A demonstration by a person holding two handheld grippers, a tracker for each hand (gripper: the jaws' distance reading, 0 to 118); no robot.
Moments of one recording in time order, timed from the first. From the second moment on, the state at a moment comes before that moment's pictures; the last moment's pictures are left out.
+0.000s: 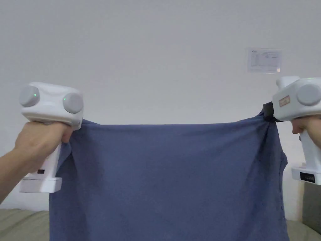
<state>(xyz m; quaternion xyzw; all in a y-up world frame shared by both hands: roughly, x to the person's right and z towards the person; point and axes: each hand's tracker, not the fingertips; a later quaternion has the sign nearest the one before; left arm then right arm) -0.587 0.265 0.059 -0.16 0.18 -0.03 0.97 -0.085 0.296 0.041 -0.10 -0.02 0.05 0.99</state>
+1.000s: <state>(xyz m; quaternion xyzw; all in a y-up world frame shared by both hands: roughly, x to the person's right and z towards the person) -0.613 -0.063 0.074 -0.33 0.13 -0.03 0.93 -0.090 -0.031 0.083 -0.27 0.02 0.04 0.96</state>
